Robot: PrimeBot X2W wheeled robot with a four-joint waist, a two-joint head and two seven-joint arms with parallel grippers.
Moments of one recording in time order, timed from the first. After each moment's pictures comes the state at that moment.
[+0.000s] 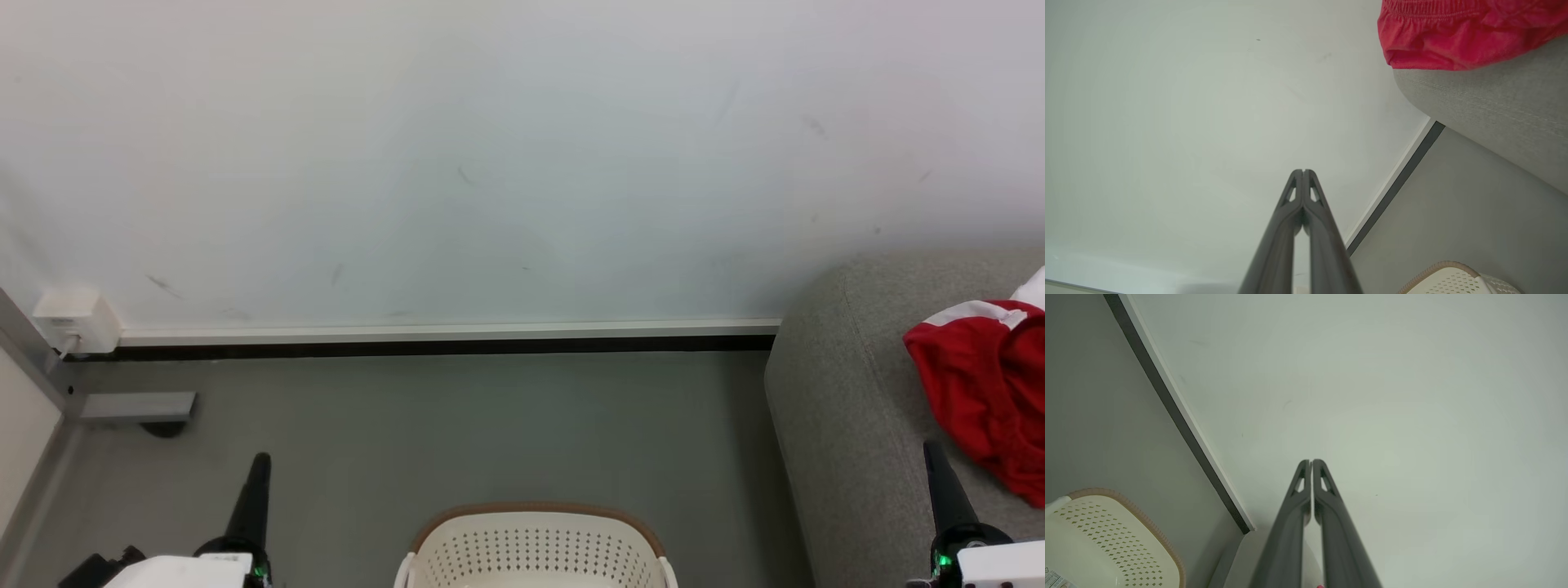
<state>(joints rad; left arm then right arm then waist) -0.09 0.04 0.10 0.26 -1.36 -0.10 0.05 -0.08 -0.09 -0.04 0.24 1.42 0.13 0.04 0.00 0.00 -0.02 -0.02</state>
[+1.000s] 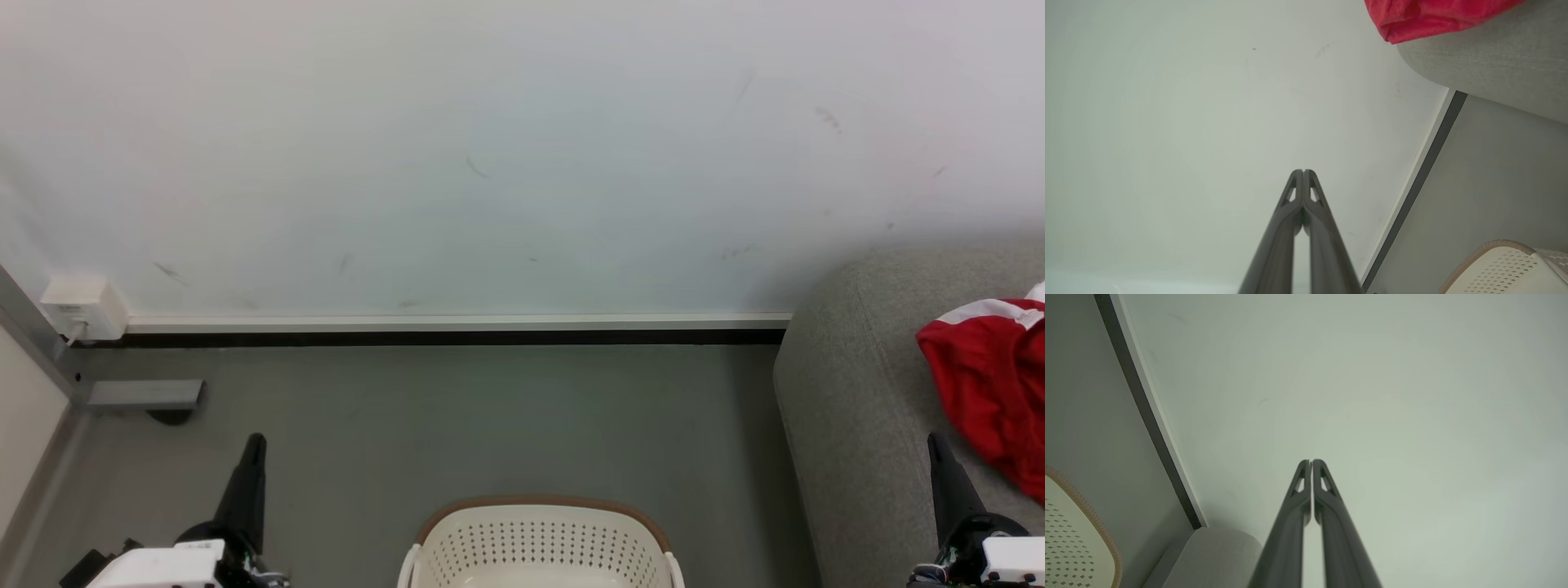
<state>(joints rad) -0.11 0.05 0.11 0.25 -1.58 -0.12 0.11 -0.11 -0.06 -0.09 0.25 1.60 0.13 0.10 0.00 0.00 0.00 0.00</state>
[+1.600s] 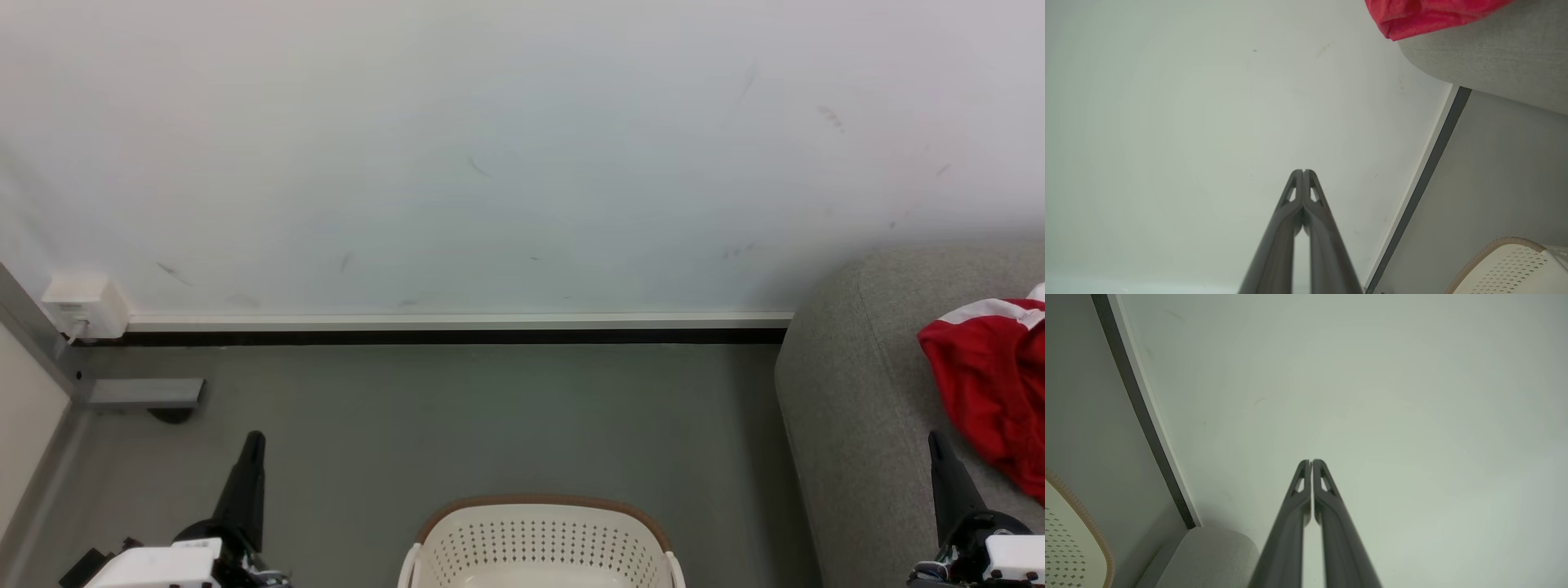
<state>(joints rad) -0.11 0.05 0.12 0.25 -1.61 -0.13 0.11 -0.11 -0.06 -0.10 0.25 1.62 0.13 0.10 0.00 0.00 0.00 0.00</state>
